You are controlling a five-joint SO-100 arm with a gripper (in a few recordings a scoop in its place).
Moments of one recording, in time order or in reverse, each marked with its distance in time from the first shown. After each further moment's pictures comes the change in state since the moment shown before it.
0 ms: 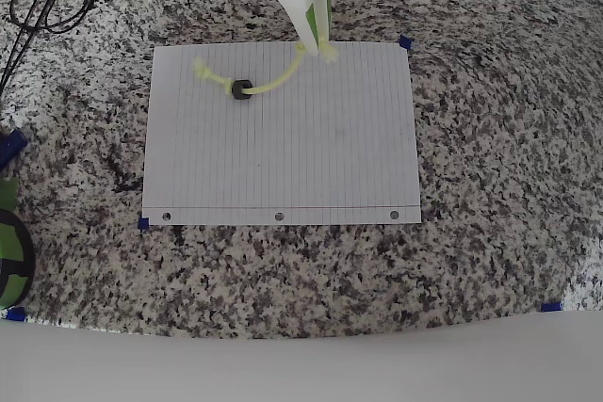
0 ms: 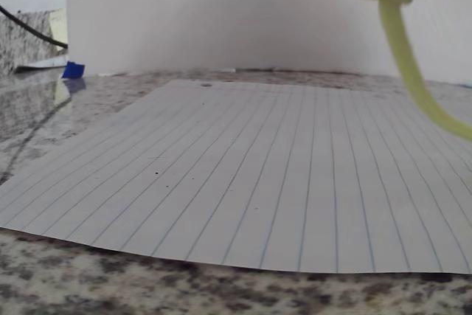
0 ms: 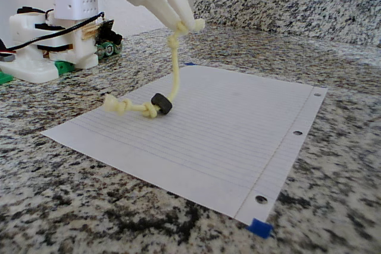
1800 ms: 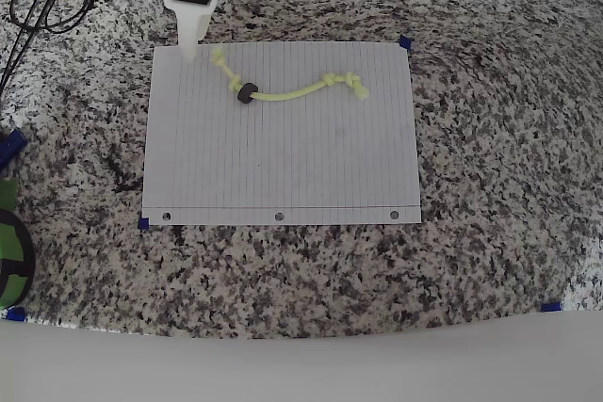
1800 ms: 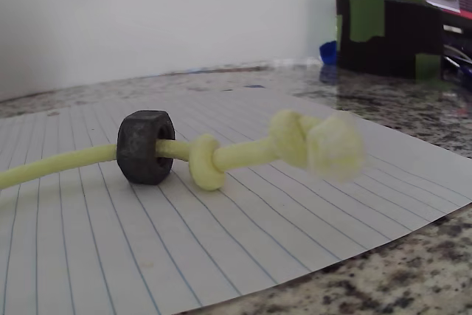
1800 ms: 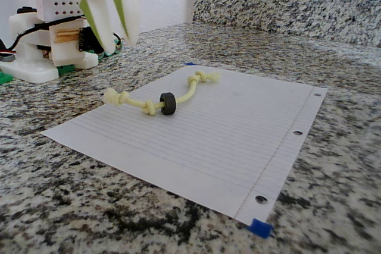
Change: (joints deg) arm 36.2 -30.1 -22.8 10.3 -133.2
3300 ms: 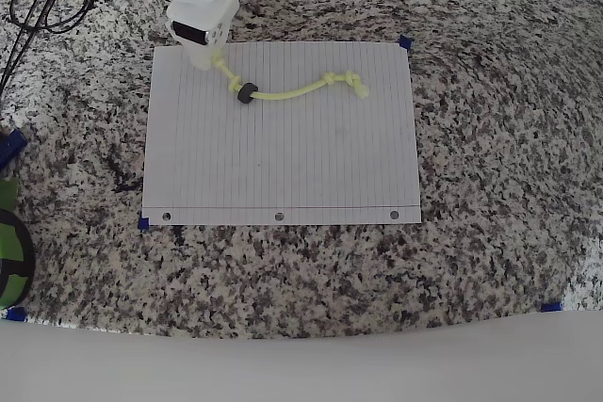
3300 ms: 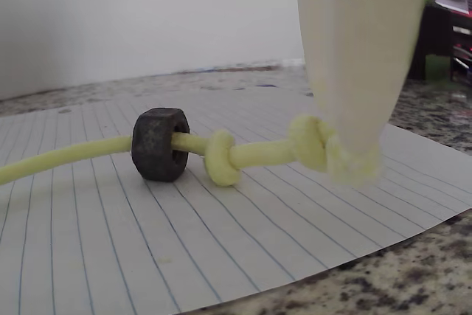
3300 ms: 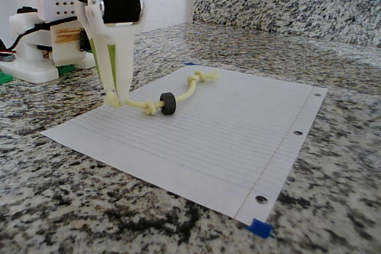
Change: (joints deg) arm -1.2 -24.2 -3.9 -1.0 -13.1
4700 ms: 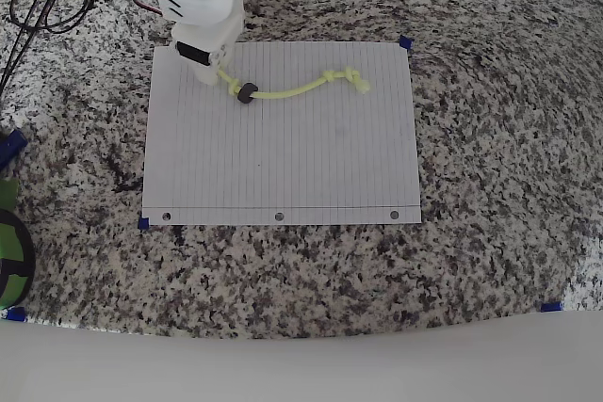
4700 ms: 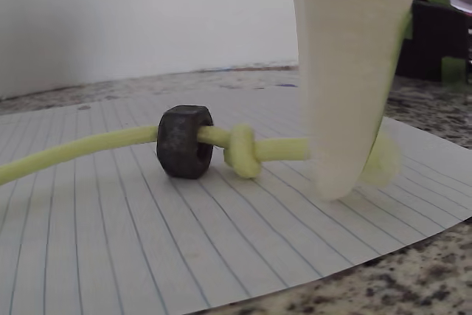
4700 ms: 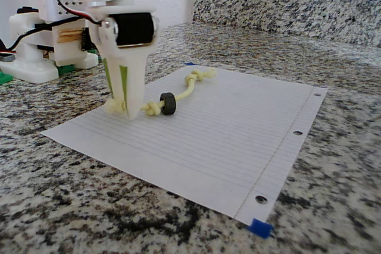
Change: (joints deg) arm -2.2 -7.9 -0.4 -8.9 -3.4
